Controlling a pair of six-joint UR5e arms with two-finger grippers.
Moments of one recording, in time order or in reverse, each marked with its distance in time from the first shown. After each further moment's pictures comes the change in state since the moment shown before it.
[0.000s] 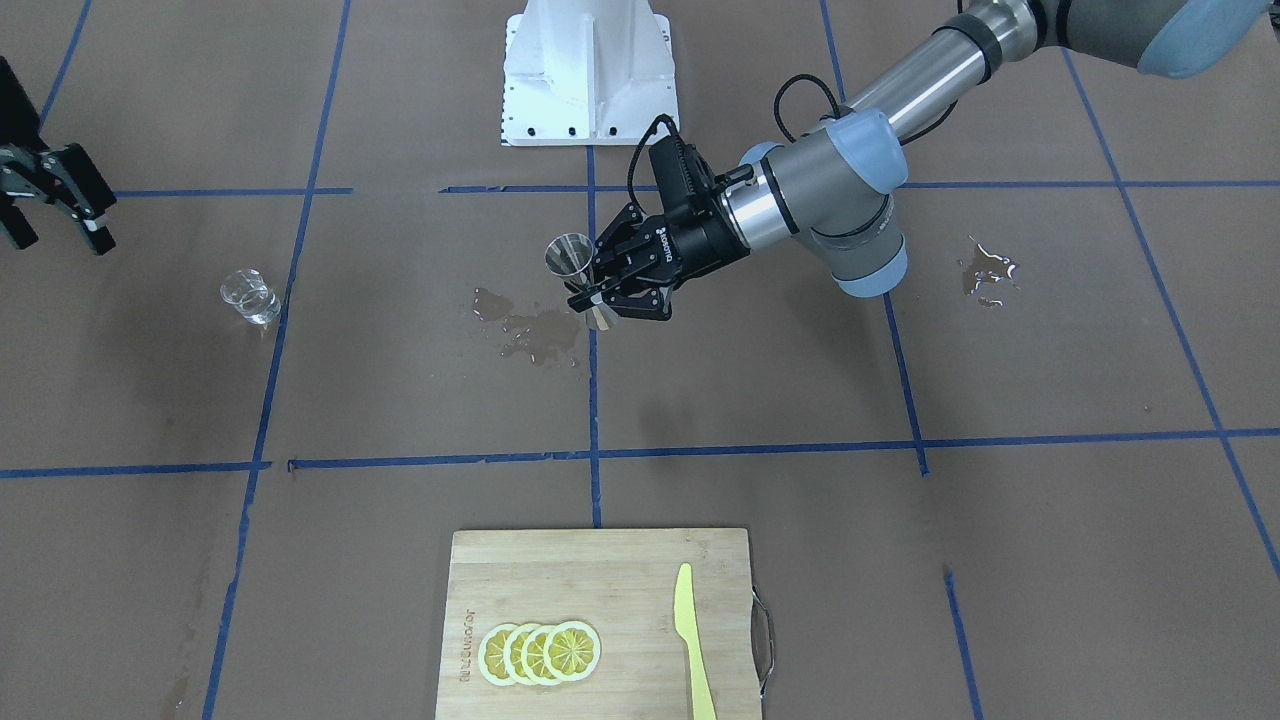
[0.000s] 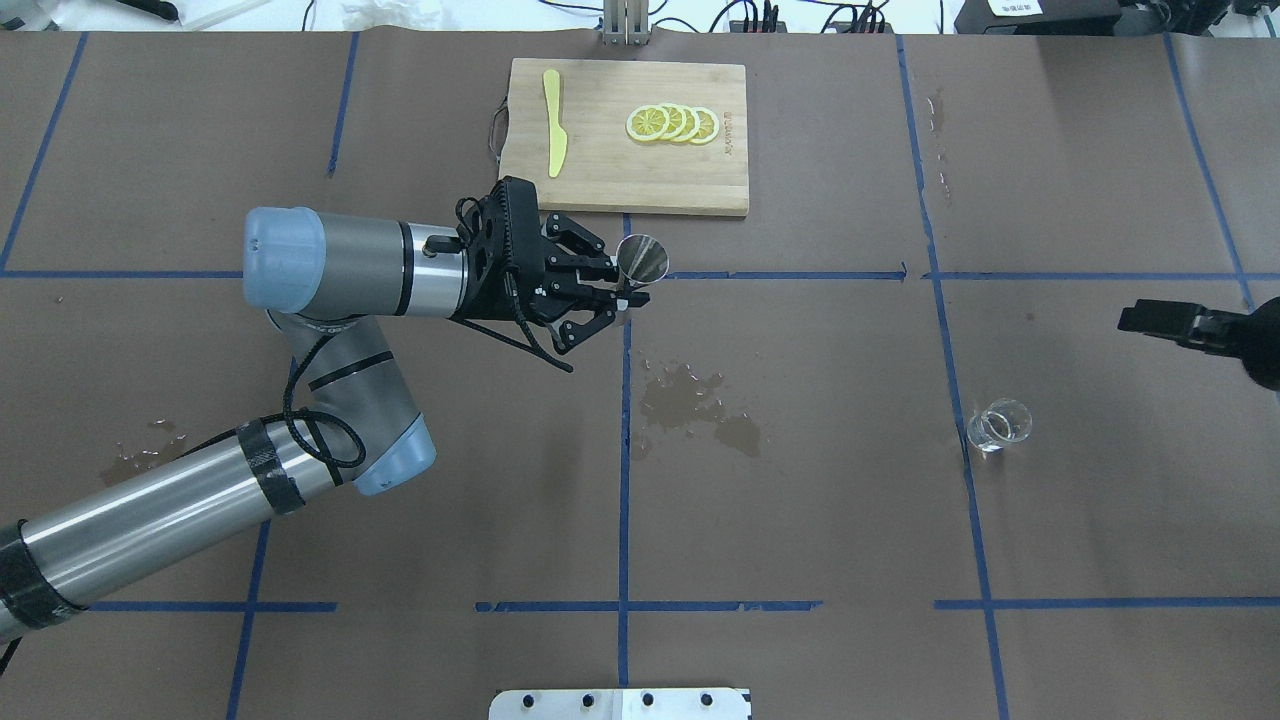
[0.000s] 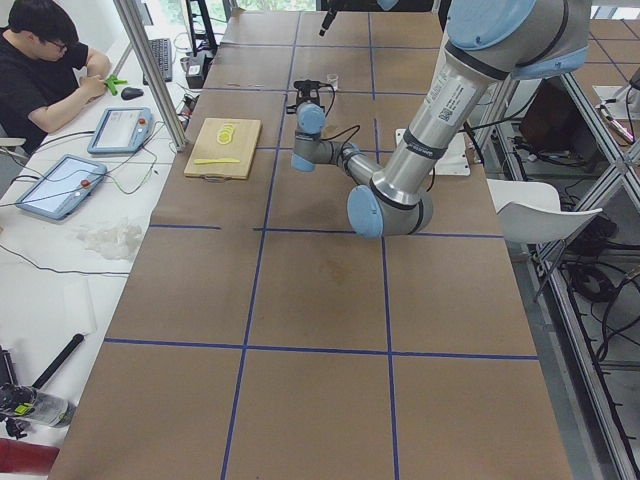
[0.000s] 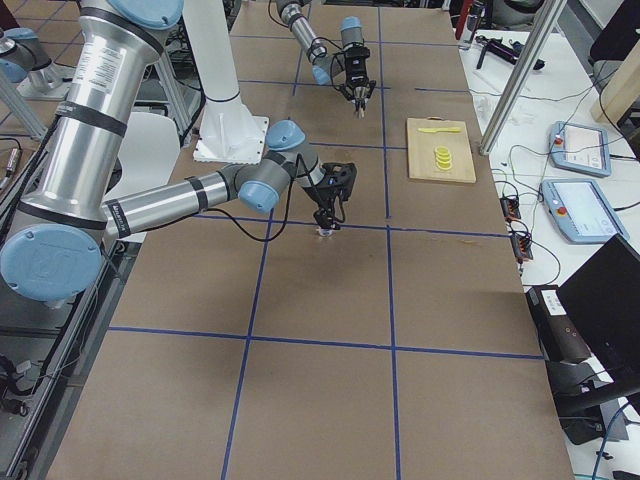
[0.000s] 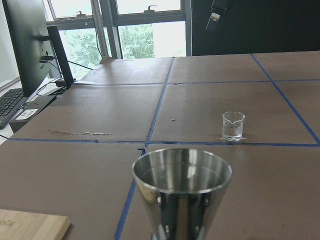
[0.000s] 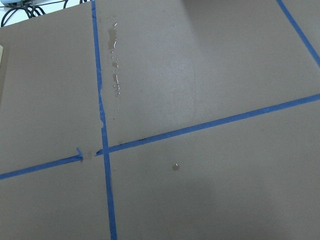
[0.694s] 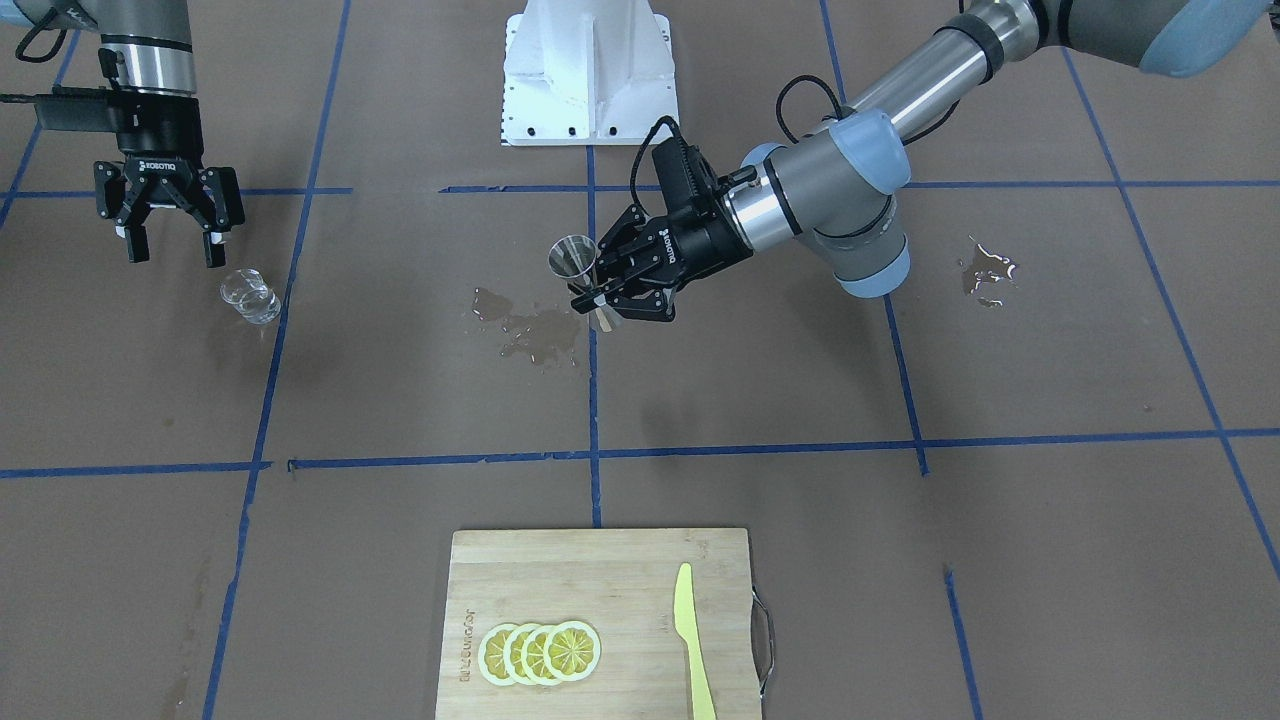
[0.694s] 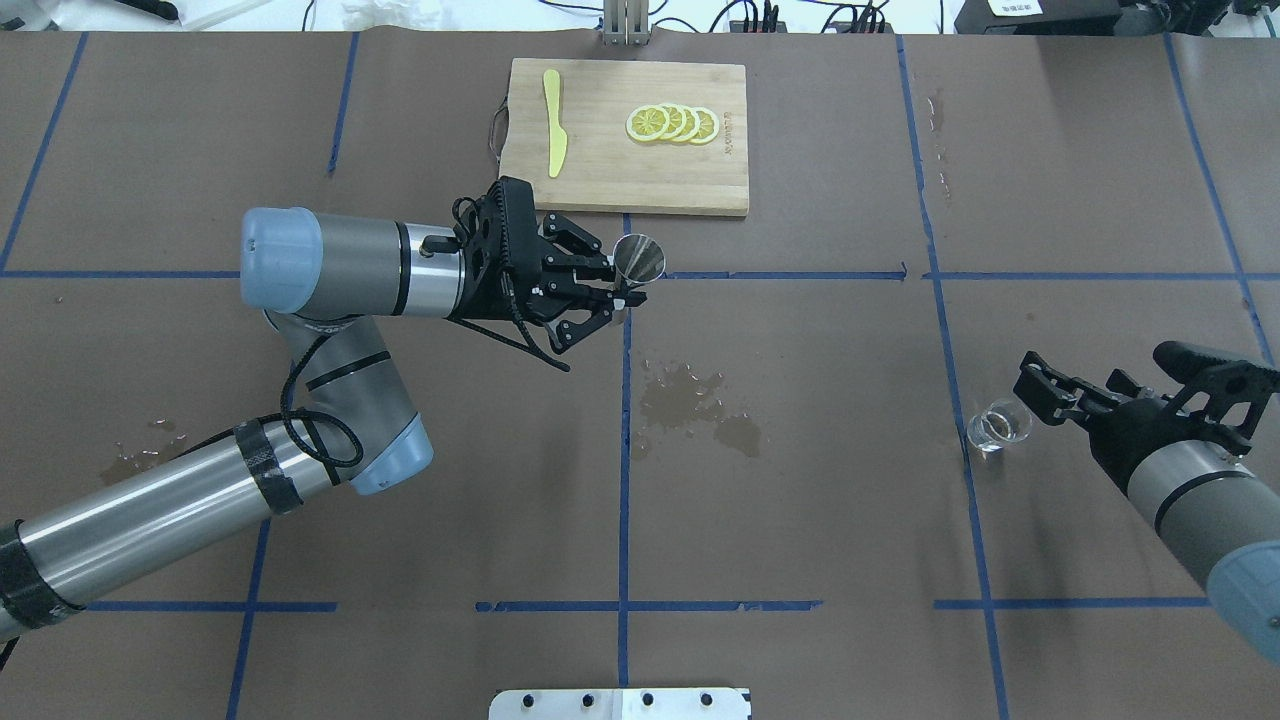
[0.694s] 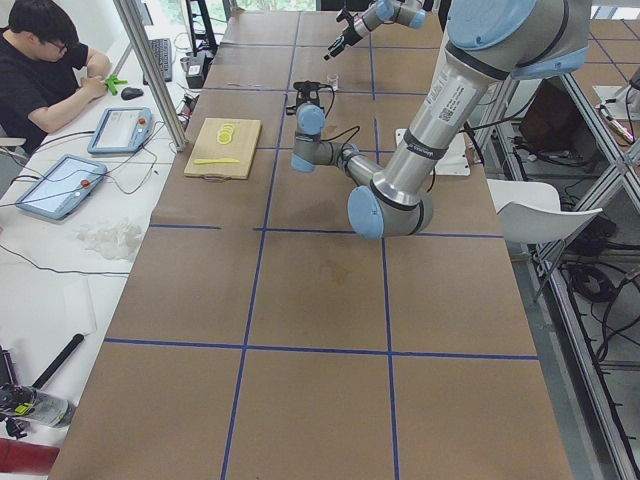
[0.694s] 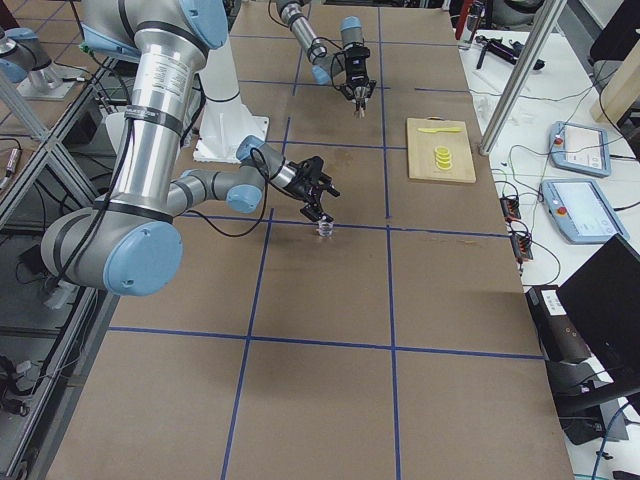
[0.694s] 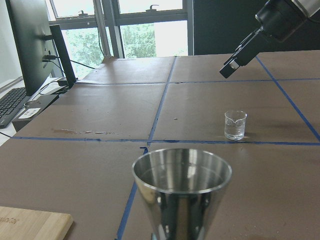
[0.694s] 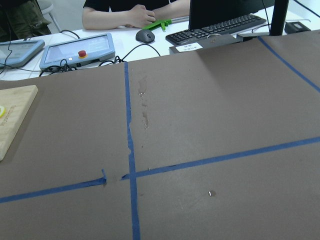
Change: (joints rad) left arm -0.002 0.004 0.000 -0.003 0.002 0.000; right arm -0.489 0.002 -0.068 0.008 -0.780 0.242
